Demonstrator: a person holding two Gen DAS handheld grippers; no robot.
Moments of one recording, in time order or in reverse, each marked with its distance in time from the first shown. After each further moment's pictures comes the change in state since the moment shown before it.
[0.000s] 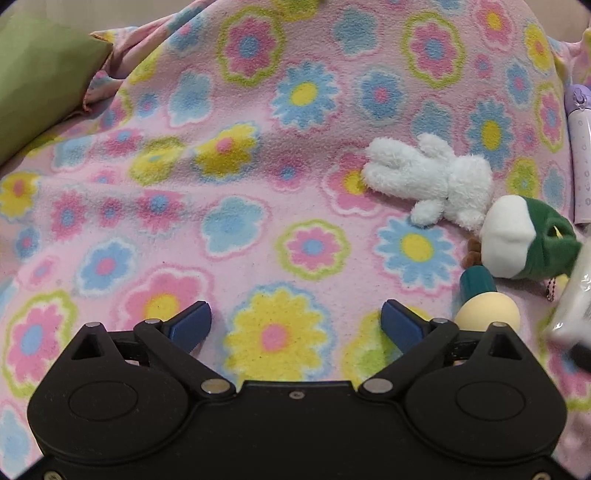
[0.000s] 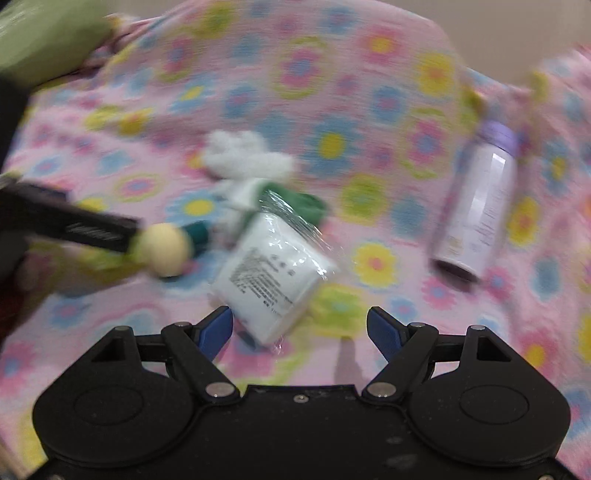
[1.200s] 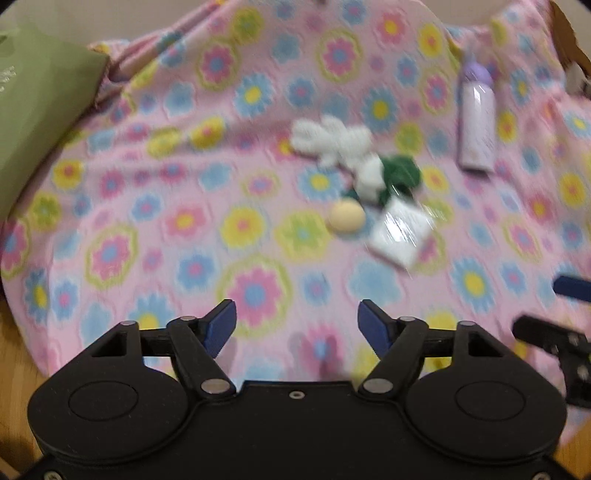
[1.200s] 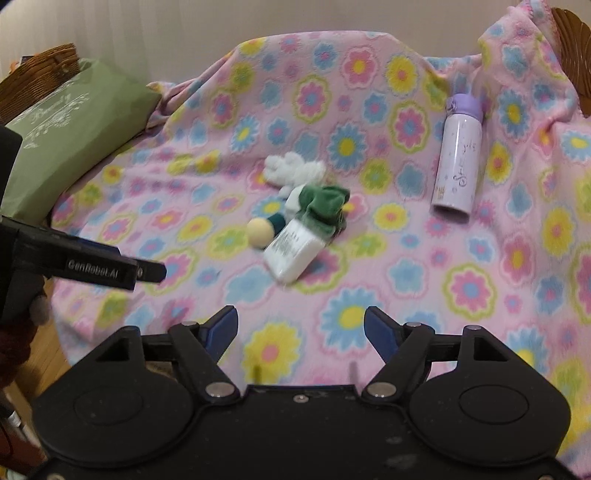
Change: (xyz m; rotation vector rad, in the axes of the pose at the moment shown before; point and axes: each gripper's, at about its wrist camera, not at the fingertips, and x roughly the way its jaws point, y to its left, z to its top) left arm -0.152 -0.008 -0.007 0.064 0.156 -0.110; right arm -0.145 -0.027 -0.035 0.181 0.012 0.267
